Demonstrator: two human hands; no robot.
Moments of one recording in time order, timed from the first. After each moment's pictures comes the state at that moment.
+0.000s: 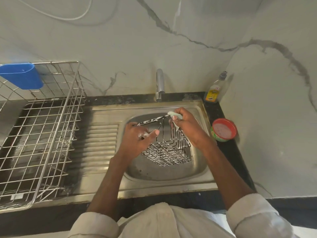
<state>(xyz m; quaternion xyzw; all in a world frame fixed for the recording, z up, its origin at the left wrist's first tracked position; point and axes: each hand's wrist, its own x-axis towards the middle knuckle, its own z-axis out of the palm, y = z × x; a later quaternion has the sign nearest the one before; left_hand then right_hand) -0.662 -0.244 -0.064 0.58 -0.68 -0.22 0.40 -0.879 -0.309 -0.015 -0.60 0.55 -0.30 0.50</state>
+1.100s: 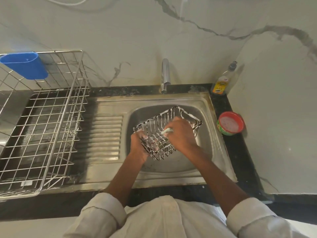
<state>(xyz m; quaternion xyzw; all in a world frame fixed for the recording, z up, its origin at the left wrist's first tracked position) -0.688 -0.228 -0.098 0.60 0.02 -0.61 0.52 -0.846 -0.270 -0.046 -0.75 0.59 -0.13 0.27</state>
